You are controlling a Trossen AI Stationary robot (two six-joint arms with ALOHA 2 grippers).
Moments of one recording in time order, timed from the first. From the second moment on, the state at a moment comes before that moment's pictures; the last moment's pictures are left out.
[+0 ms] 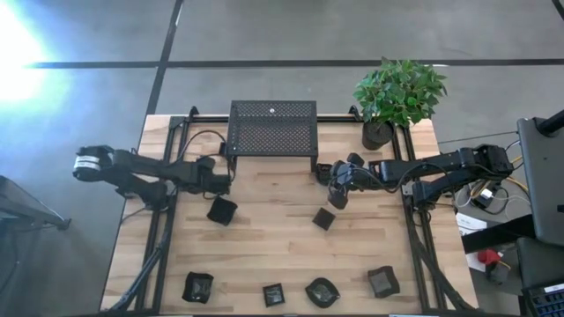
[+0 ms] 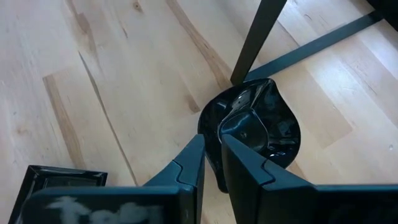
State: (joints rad) left arm 0.07 1.25 0.60 -0.93 -0.54 -1.16; right arm -0.02 1.28 0.70 -0.36 0.30 0.39
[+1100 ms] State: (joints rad) left arm 0.08 1.26 0.55 -0.81 -0.54 -1.01; right arm -0.02 1.28 0.70 -0.35 0.31 0.39
